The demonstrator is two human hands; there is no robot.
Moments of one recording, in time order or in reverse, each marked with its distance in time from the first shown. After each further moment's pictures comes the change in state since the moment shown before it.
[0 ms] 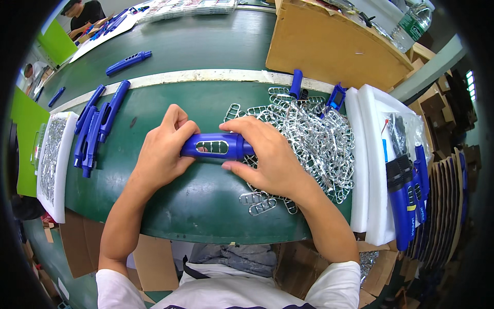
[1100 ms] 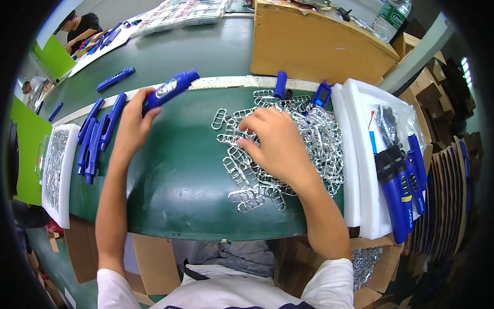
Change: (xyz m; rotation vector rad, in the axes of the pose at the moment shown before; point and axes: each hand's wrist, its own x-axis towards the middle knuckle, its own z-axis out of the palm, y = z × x) left_hand 0.031 -0.071 -0.019 -0.066 0.253 -0.139; right_hand -0.006 0.018 -0.035 -0.355 -0.023 0.109
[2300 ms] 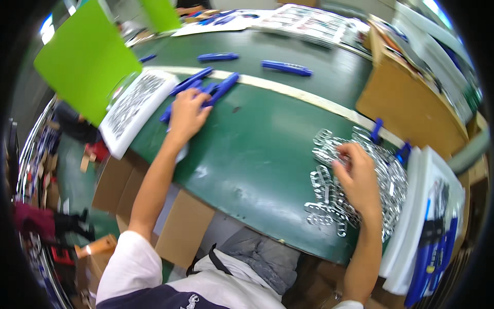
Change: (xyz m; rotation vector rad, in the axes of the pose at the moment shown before) left_hand -0.104 -0.075 -0.104 0.724 0.180 -0.150; right_hand 0.008 -0.022 0.011 0.297 -0.100 0.126
